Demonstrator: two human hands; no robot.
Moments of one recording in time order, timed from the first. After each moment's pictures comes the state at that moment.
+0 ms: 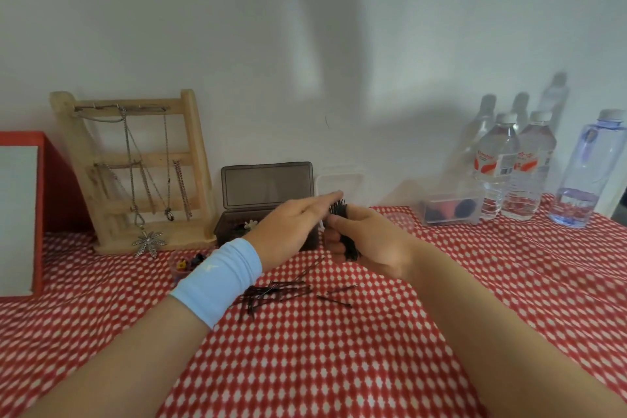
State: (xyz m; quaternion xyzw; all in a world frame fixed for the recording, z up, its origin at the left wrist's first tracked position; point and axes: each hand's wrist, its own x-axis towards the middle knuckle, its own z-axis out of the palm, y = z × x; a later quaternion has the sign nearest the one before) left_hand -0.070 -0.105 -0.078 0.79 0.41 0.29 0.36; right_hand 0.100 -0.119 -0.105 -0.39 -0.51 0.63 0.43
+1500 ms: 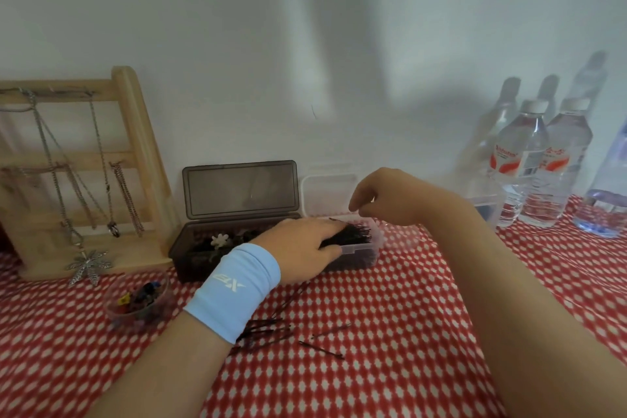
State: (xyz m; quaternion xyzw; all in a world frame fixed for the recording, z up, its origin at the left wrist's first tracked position) left_hand -0.024 -0.023 -0.111 0.90 0.41 0.08 0.13; right_hand 0.181 -0.015 -0.071 -0.62 -0.77 0.11 0.15
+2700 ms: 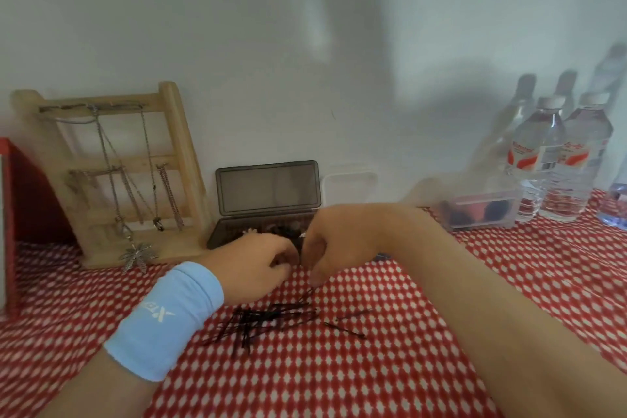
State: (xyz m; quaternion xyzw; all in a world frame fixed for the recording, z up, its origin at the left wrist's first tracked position) left_hand -0.109 -0.071 -0.096 0.87 0.48 0.04 0.11; right_hand 0.079 -0.079 -0.054 -0.48 -0.86 0.17 -0.04
